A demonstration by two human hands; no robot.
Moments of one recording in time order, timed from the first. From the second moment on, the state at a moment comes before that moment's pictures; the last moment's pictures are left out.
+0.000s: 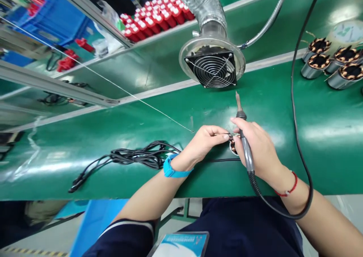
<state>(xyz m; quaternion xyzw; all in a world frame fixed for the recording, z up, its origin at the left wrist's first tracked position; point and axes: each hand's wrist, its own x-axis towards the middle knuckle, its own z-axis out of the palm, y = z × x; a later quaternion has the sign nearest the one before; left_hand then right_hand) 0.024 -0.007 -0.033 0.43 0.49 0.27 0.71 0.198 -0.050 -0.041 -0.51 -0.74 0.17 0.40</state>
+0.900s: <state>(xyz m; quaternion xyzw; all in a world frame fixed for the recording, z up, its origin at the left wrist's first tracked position) 0.006 -0.002 -0.022 0.40 0.43 0.20 0.78 0.198 -0.054 -0.039 -0.48 -0.81 0.09 0.32</state>
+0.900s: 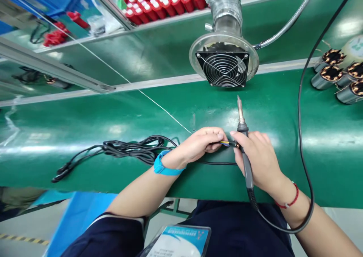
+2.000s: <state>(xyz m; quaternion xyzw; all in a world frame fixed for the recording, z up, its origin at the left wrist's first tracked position) -0.012 0.025 -0.016 0.30 0.45 0.65 0.54 0.204 -0.051 -0.060 -0.51 -0.72 0.20 0.43</state>
